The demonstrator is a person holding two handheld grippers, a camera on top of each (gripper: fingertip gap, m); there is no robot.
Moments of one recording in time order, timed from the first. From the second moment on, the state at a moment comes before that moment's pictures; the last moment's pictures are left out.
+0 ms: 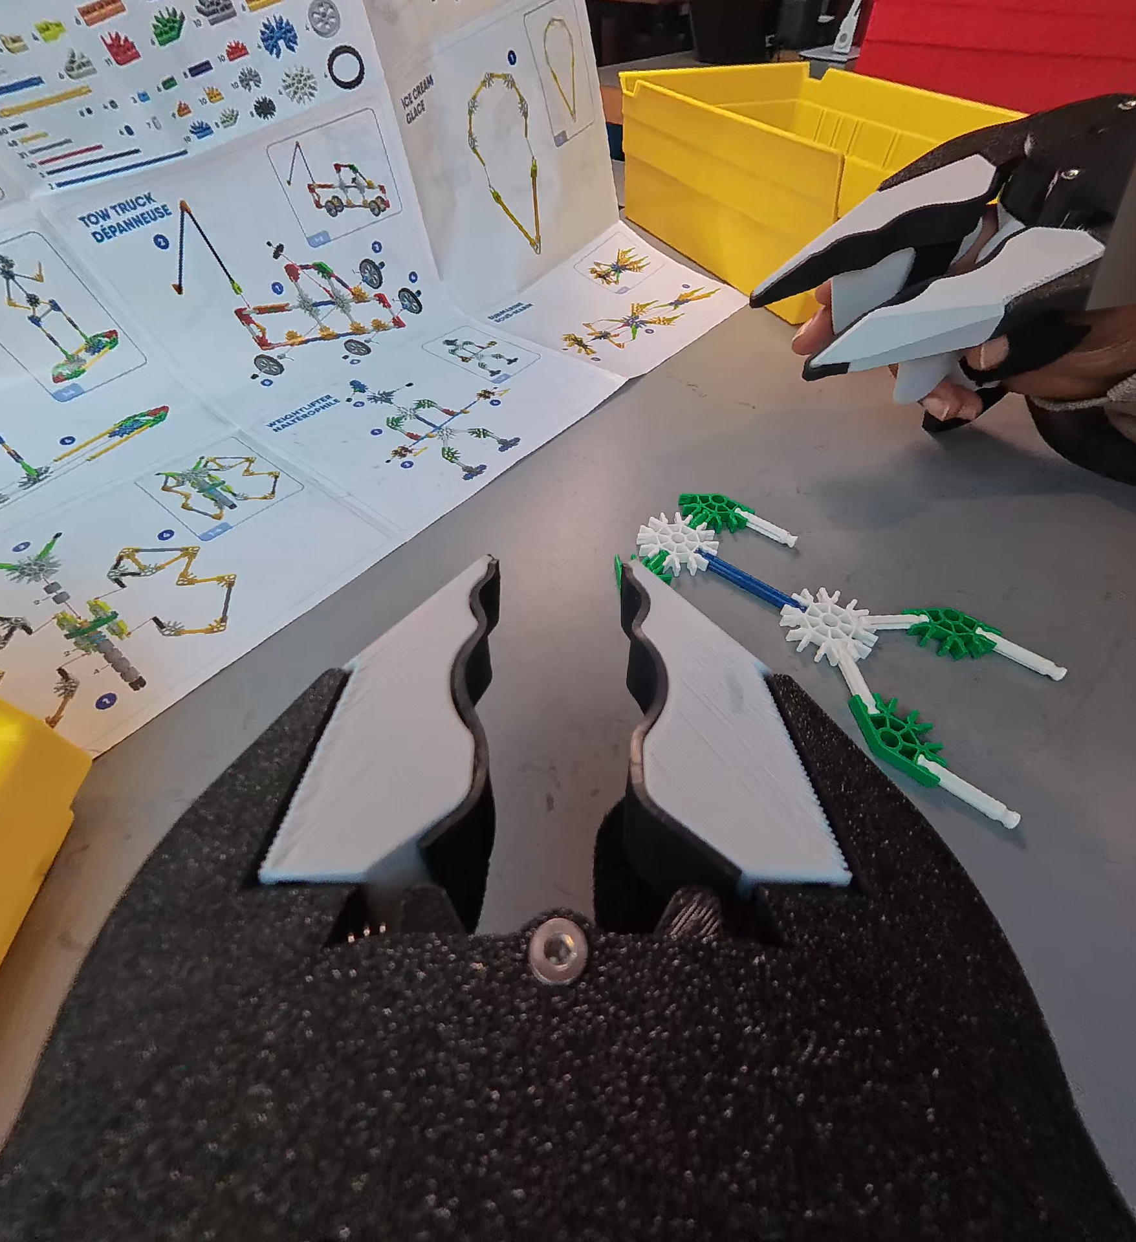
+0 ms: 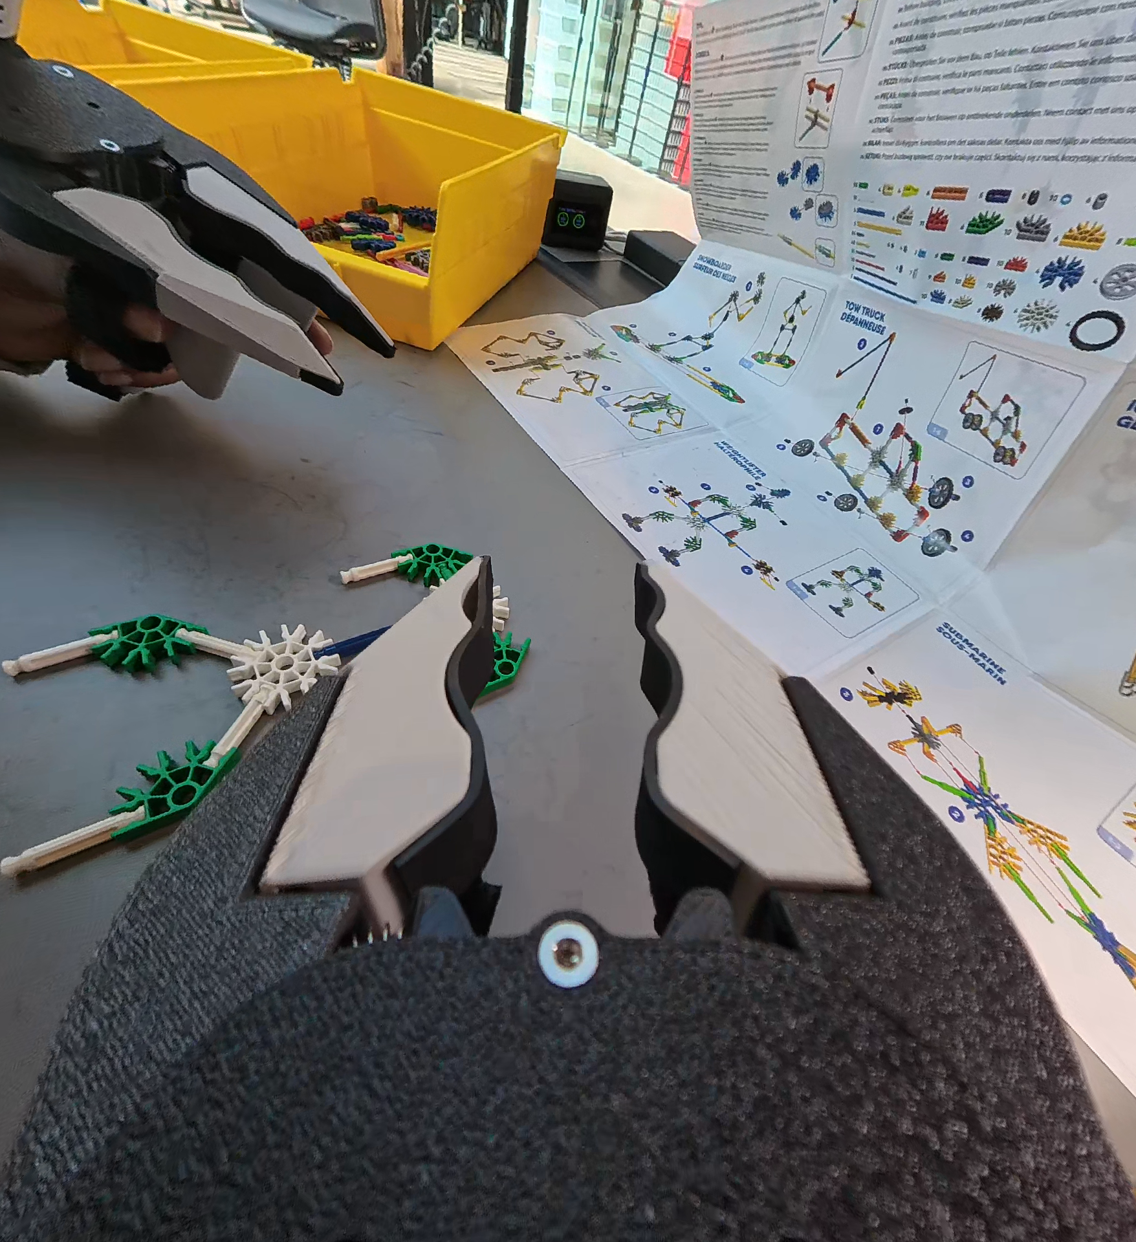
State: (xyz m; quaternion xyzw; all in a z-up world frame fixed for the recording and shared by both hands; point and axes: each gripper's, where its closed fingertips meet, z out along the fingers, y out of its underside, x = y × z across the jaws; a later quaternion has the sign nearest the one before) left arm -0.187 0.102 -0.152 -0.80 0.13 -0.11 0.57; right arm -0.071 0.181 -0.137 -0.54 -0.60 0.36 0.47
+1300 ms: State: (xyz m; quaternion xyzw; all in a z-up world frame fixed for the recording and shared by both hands) left arm -0.186 0.104 -0.154 -0.80 0.16 -0.10 0.57; right arm -0.072 0.174 -0.142 -0.53 -0.62 0.35 0.47
